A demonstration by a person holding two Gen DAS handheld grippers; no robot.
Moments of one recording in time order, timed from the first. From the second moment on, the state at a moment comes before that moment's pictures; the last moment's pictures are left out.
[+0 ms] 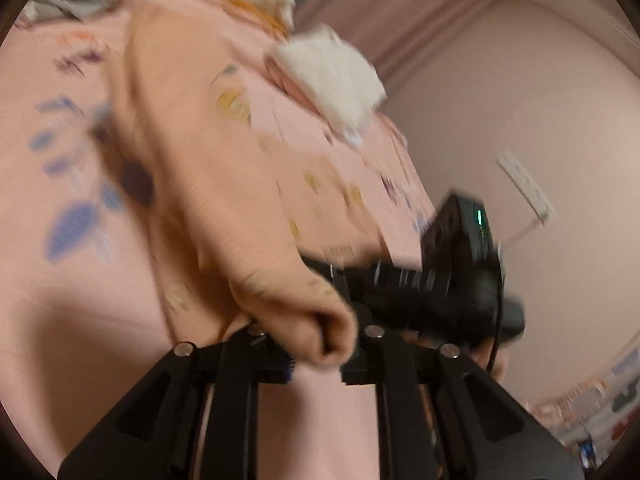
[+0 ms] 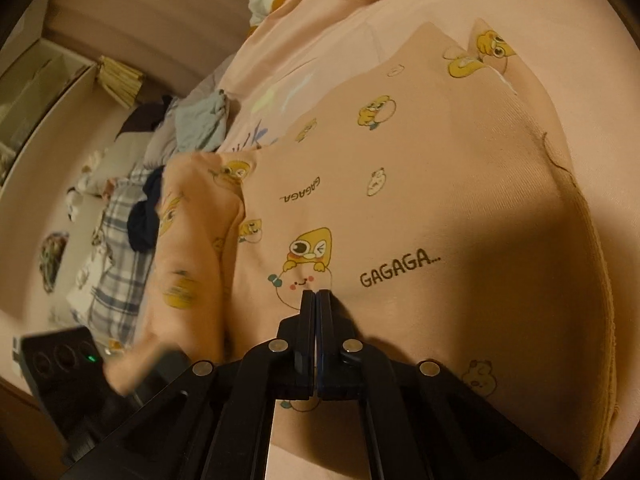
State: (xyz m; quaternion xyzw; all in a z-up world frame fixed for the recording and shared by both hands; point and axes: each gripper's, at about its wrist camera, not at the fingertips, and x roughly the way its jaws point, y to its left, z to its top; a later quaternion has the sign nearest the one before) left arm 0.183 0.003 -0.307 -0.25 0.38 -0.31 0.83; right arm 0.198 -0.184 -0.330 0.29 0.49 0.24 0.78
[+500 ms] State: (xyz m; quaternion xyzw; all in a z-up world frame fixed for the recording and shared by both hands) left arm 0.156 -0.008 -0.275 -0.15 0.35 -0.29 0.88; right arm 0.202 -0.212 -0.320 0.32 0.49 0.20 0.78
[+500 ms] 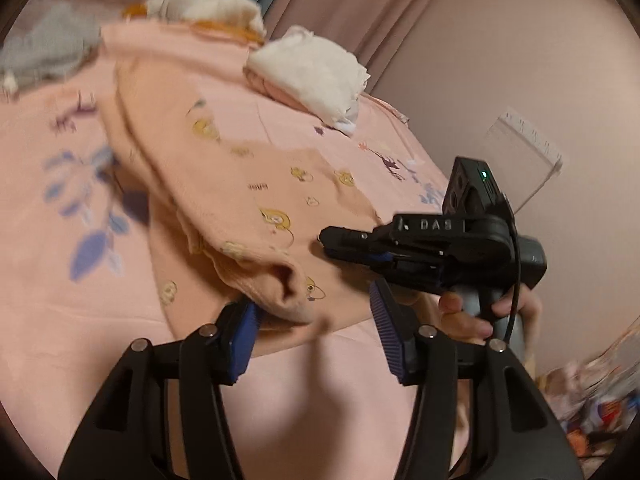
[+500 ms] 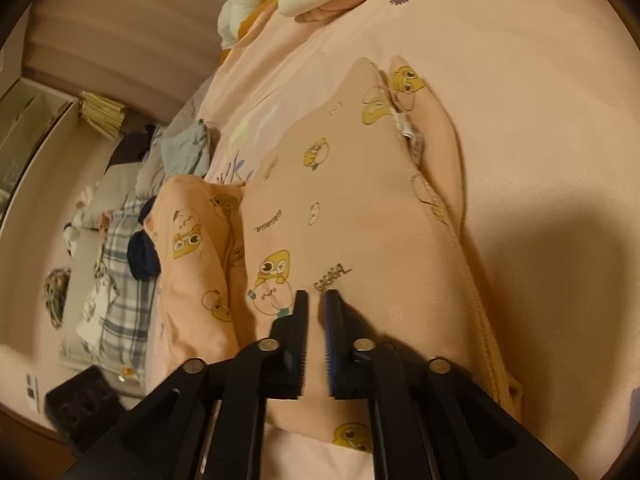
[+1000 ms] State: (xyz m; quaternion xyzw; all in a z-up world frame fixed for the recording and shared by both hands) left arm 0.156 0.065 -0.316 -0.27 0.37 -0.25 0.85; right arm 0.195 -0.185 -0.297 0.27 0.48 0.22 0.81
